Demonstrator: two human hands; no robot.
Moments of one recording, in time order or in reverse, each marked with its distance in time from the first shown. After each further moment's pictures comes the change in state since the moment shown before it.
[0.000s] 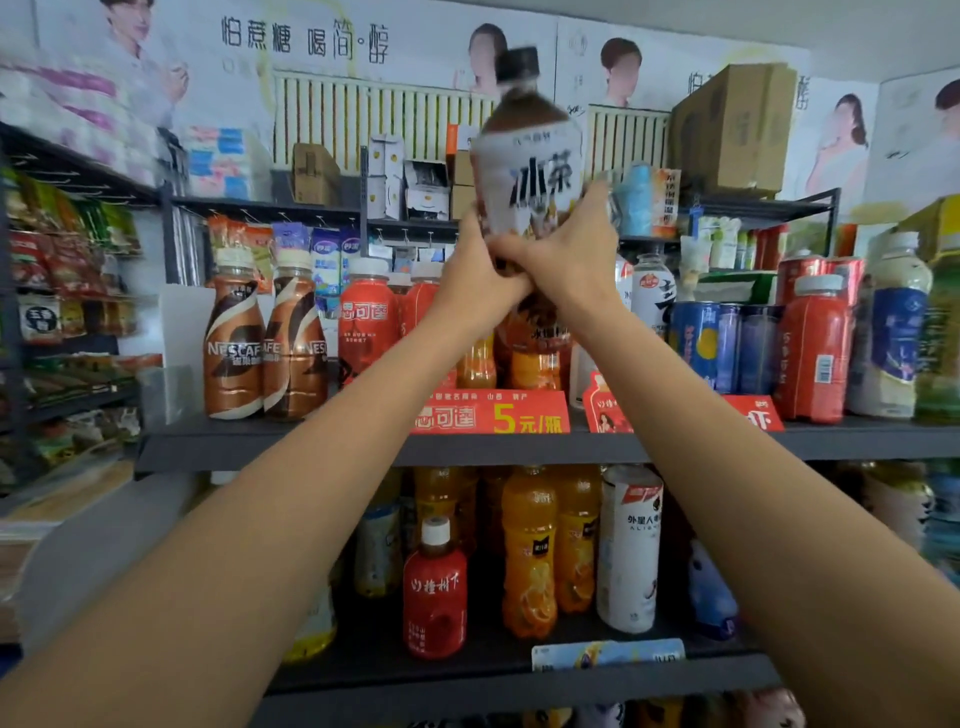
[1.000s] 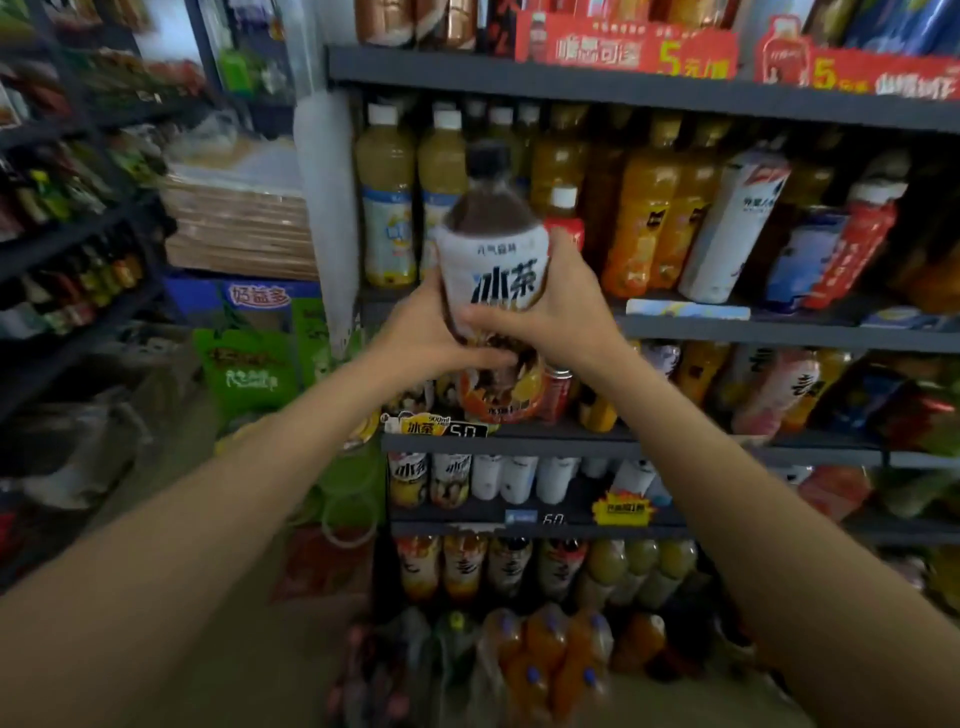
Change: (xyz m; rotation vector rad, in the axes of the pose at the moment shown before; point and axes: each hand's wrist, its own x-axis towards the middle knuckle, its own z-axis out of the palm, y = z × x) left_hand -0.317 -0.117 -0.131 0.128 -0.363 -0.472; right_hand -0.327 0.012 0.050 -0.038 -0.601 0.220
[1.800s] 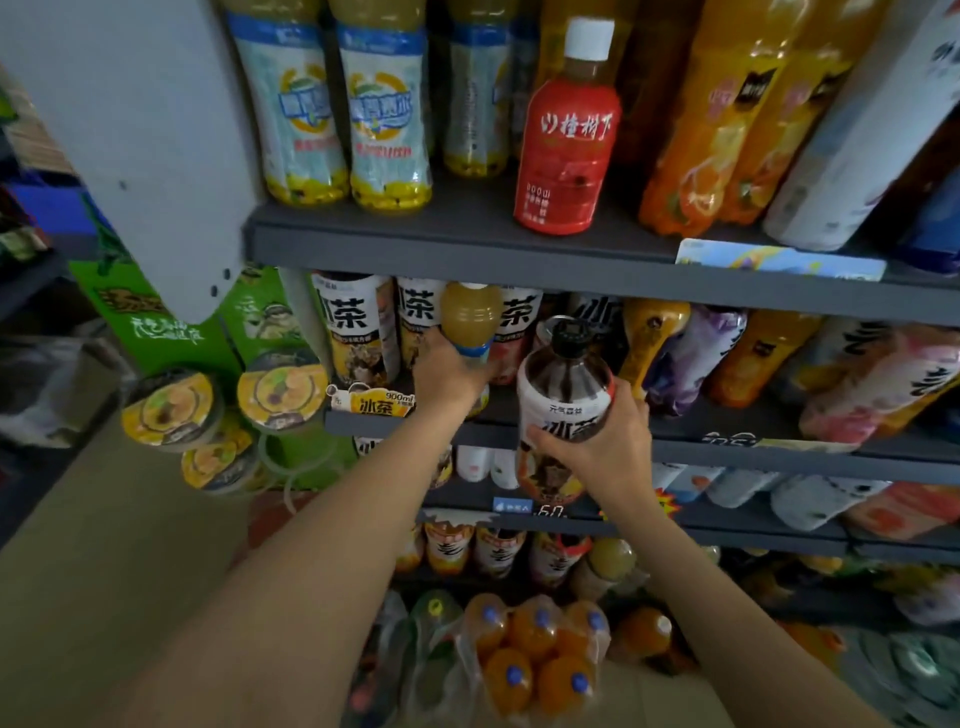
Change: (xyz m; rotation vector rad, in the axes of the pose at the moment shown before) left_hand 0.103 -0.161 0.160 -0.019 0.326 -0.574; right_hand -0.060 0.225 0.043 -0.074 0.071 0.415
